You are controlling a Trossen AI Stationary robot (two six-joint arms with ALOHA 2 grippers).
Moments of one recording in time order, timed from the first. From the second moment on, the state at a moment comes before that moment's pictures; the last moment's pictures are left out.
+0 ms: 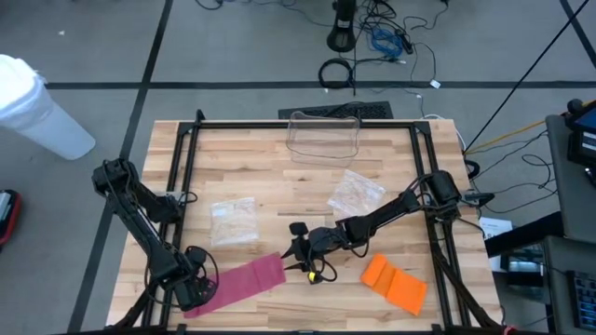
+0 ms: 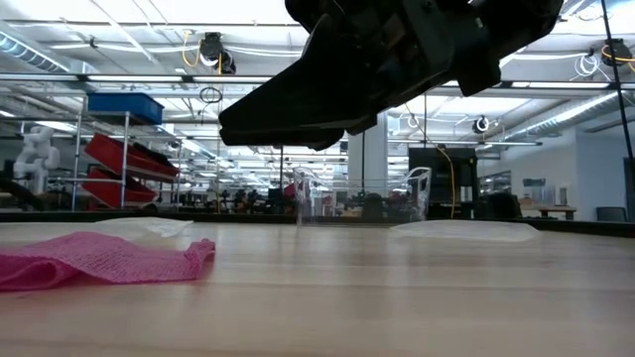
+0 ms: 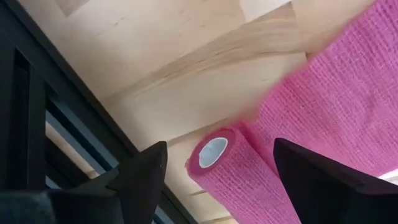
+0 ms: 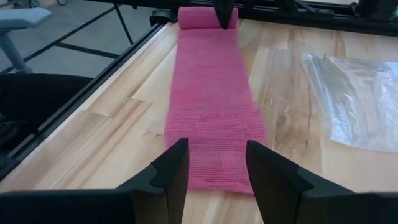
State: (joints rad) left arm -1.05 1.54 0.81 -0.78 0.23 -2.16; right arm 0.30 2.01 1.09 0.50 -0.05 0.02
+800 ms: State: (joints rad) left arm -0.99 1.55 0.81 -0.75 0.17 -1.98; right arm 0.31 2.01 1.09 0.49 -0.05 0.10
